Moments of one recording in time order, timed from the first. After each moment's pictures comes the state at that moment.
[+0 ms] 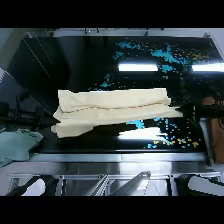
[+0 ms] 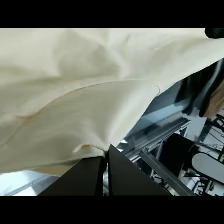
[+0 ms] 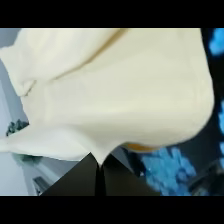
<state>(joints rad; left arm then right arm) 0.39 -1.16 0.83 -2.39 1.54 1.90 -0.57 -1.39 0.82 -0.50 1.34 0.93</state>
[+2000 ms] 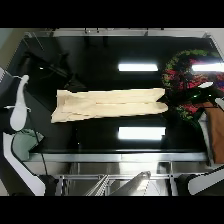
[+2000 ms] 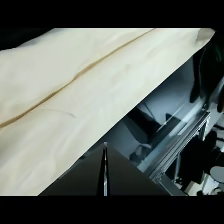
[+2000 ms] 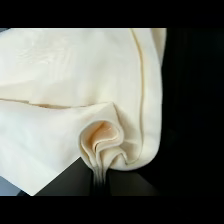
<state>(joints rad) -0.03 -2.04 1.95 -2.38 1.65 1.73 -0.24 -1.84 1.24 -0.70 1.13 1.06</state>
